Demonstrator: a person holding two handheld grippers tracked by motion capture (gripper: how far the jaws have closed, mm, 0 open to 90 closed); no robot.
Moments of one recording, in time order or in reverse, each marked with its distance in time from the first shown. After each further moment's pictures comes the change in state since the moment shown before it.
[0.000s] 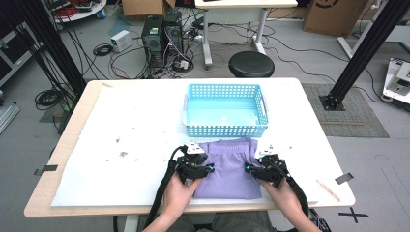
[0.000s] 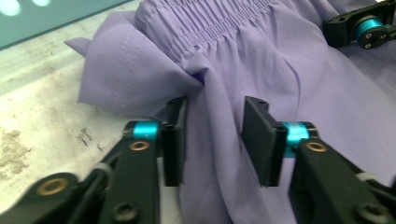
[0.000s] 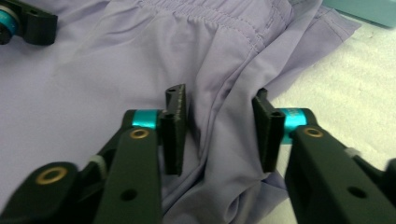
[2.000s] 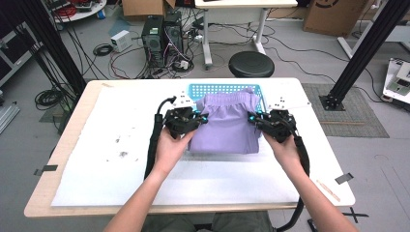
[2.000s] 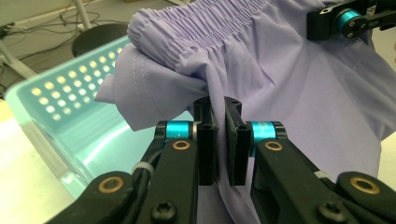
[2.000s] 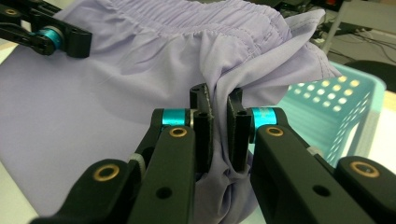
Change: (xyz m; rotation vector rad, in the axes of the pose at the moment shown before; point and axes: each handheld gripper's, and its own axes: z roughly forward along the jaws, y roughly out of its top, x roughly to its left) left arm 0.040 0.125 -0.064 -0.234 0.019 0.174; right arm -0.022 0.123 -0.054 -0.315 0.003 -0.095
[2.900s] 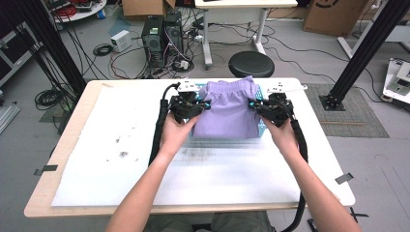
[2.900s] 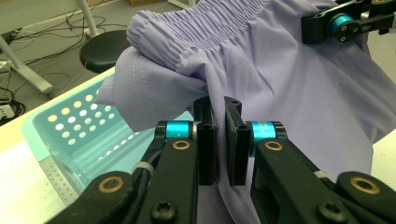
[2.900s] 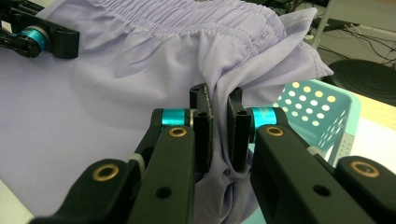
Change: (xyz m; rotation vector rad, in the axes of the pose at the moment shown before) left arm 0.021 0.019 0.022 -0.007 0.008 -0.008; right arm -0.027 0.021 0.024 0.016 -0.026 0.023
